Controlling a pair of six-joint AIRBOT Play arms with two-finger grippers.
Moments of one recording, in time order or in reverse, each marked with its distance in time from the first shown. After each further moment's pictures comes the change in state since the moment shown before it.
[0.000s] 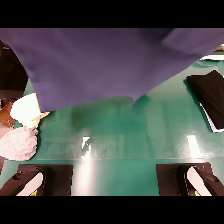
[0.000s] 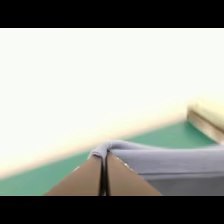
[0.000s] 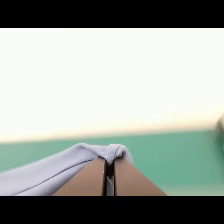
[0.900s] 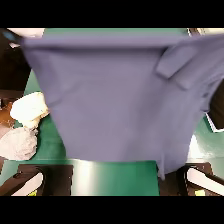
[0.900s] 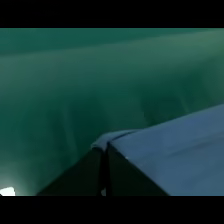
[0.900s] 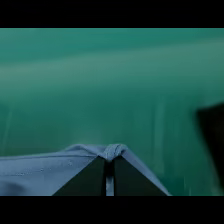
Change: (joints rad) left arm 0.000 -0.159 -0.473 0.053 -0.159 -0.075; right arm 0.111 -0.408 0.068 -0.227 0.432 0.089
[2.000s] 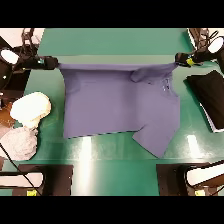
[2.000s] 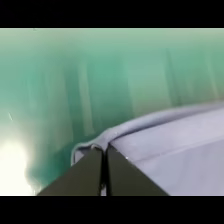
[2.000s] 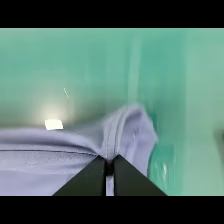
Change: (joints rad) left arm 0.000 -0.439 -0.179 -0.026 0.444 0.223; right arm 0.253 -0.460 -0.164 -0.272 -0.419 0.031
